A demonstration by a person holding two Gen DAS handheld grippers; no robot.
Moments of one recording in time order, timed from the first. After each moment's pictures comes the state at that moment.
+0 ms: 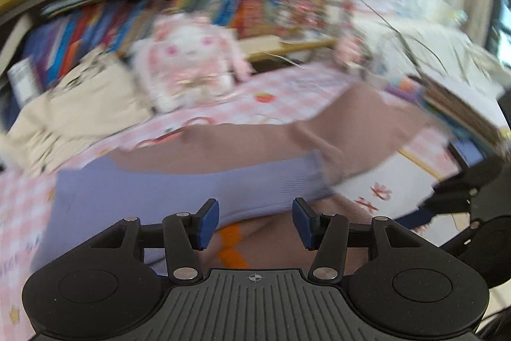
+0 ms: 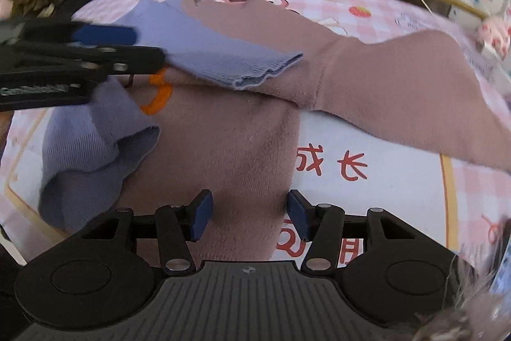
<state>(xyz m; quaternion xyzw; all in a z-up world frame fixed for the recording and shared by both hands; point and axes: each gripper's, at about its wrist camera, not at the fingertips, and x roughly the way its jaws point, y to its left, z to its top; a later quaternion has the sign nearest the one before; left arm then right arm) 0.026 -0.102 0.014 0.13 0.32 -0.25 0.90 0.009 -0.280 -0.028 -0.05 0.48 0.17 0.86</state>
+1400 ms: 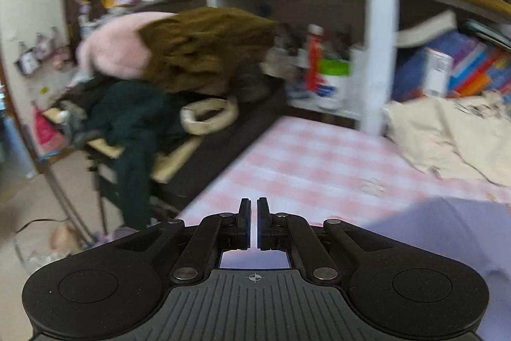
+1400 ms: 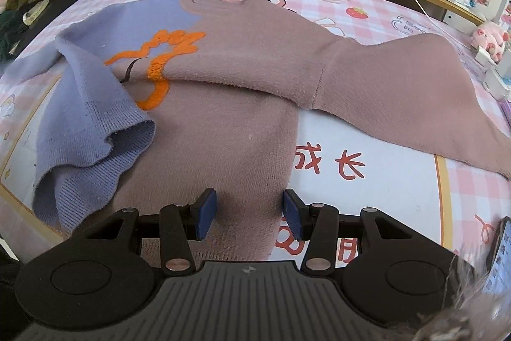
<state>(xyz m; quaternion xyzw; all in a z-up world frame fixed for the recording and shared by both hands) 0.033 0.264 0.042 -0.06 0.27 0.27 0.92 0.010 -0.274 -0.028 -0.05 0.48 0.15 0.86</state>
